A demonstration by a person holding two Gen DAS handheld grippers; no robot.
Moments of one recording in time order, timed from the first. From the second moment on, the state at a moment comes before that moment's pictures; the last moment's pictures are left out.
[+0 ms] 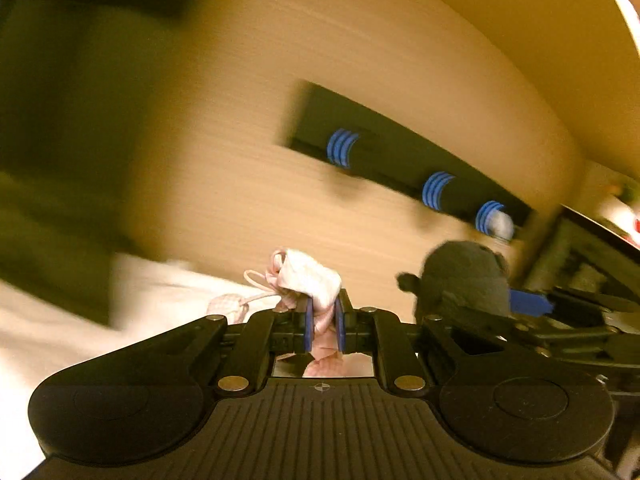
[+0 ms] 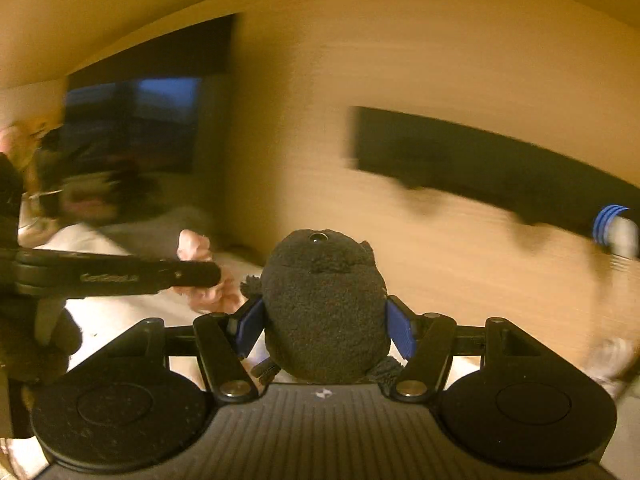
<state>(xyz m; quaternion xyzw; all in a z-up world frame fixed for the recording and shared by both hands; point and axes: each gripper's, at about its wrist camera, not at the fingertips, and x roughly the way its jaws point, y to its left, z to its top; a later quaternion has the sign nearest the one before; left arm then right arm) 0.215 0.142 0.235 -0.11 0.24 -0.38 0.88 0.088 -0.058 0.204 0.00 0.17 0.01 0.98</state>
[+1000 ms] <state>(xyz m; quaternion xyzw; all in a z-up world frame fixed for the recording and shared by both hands) 0.175 -0.078 0.105 0.06 0.38 -0.40 0.83 0.127 -0.237 0.074 0.14 0.34 -0.04 0.93</state>
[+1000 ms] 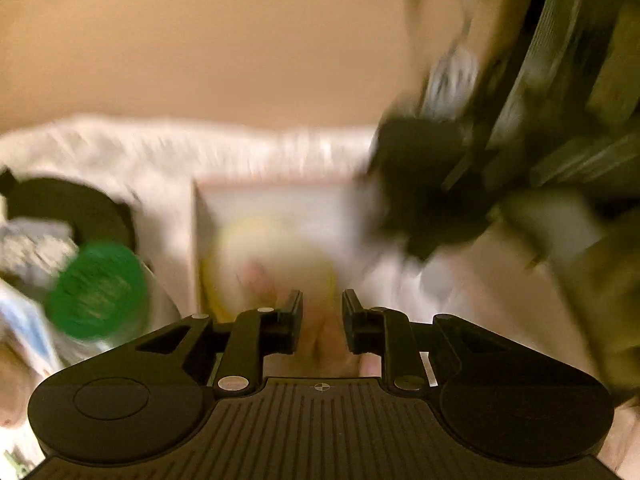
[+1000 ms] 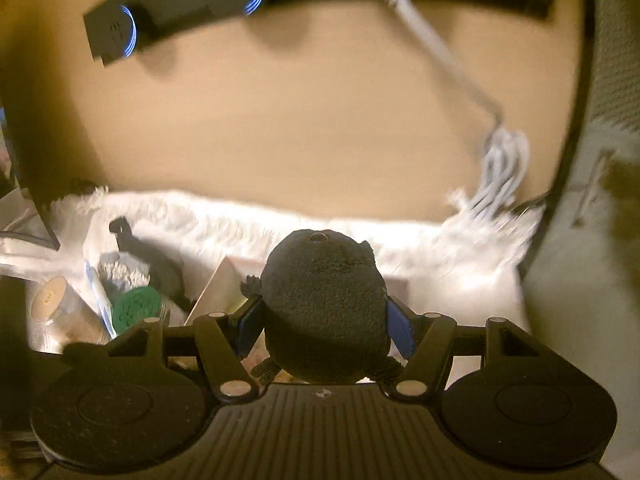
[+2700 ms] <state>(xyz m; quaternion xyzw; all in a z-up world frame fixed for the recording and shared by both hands) 0.190 0.138 0.044 -0.08 0.44 -0.18 0.87 0.073 -0.006 -0.012 -0.05 0.38 0.09 0.92</state>
